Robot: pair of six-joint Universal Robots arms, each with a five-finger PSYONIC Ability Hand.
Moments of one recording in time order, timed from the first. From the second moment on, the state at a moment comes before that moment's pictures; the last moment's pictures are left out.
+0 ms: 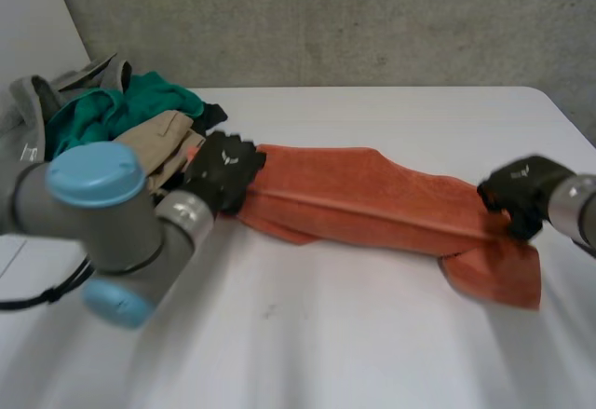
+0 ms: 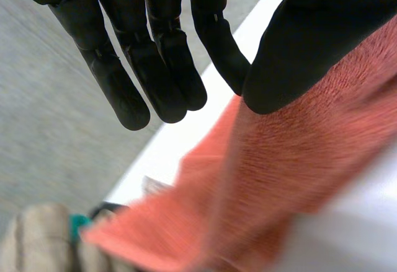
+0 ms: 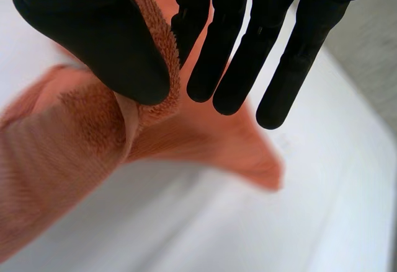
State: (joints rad) left arm 4.22 -2.15 -1.44 3.50 -1.43 3.71; right arm 1.73 -1.20 1.37 0.41 1.42 2.41; left_hand 1.15 1.19 1.19 1.20 0.97; right_hand 1.07 1.17 1.19 1.20 0.99
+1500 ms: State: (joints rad) left arm 4.01 -1.59 -1.59 3.56 -1.60 3.80; right arm 2.03 -0.89 1.25 -0.21 1.42 3.29; left_hand 1.15 1.20 1.19 1.20 0.97; right_hand 0.23 0.21 0.21 0.21 0.04
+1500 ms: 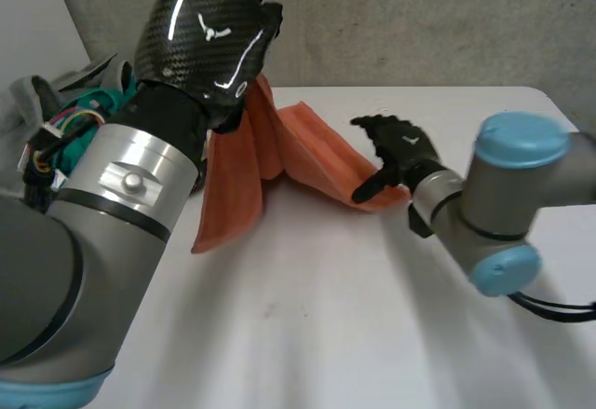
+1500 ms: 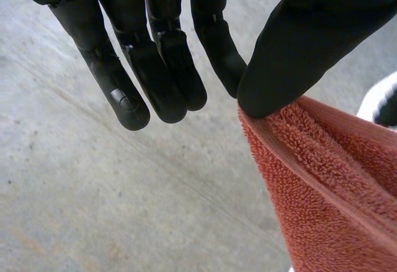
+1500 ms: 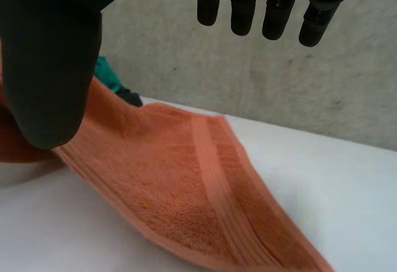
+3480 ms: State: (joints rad) left arm 4.24 -2.17 -0.89 3.66 -1.55 3.74; right arm 1.86 -1.06 0.88 -0.26 1.49 2.41; left_hand 1.15 1.20 1.19 1.20 0.97; right_hand 1.12 1.17 1.19 1.20 0.99
